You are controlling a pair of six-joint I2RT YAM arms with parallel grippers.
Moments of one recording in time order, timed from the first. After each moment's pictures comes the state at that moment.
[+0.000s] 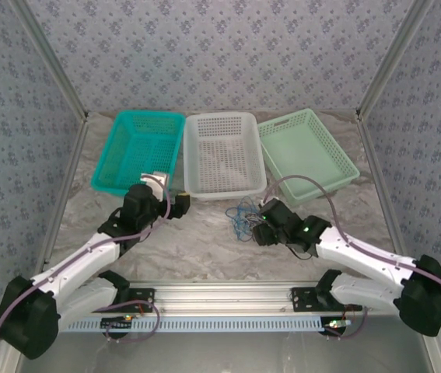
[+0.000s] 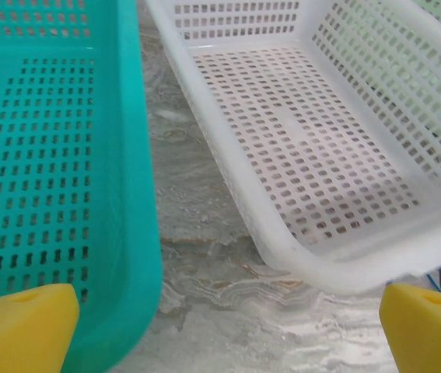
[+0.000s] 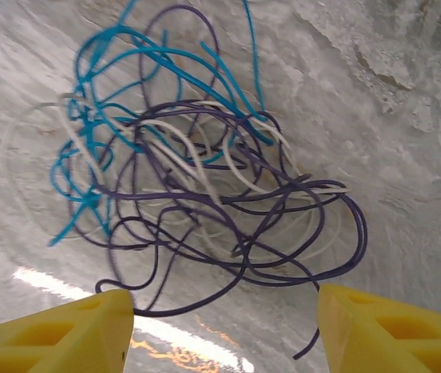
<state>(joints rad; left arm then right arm) -0.53 0.95 0.46 0.02 -0.04 -0.26 0.85 1.06 0.62 -0.61 0.24 0.40</state>
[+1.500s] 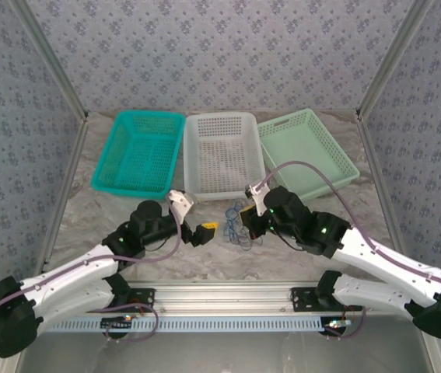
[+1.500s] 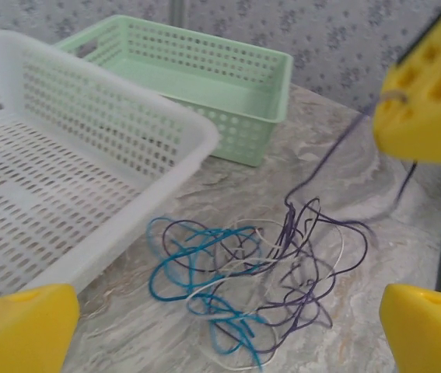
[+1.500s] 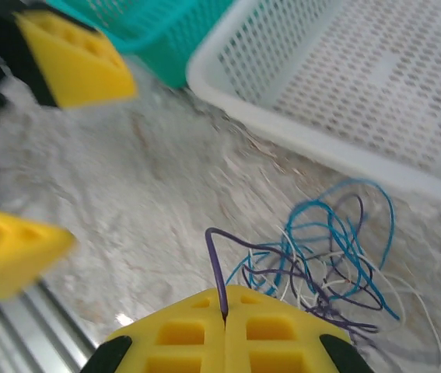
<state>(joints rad) -0.84 0.88 0.42 0.18 0.23 -0.10 0.97 0.94 0.87 -0.54 0.05 0.34</state>
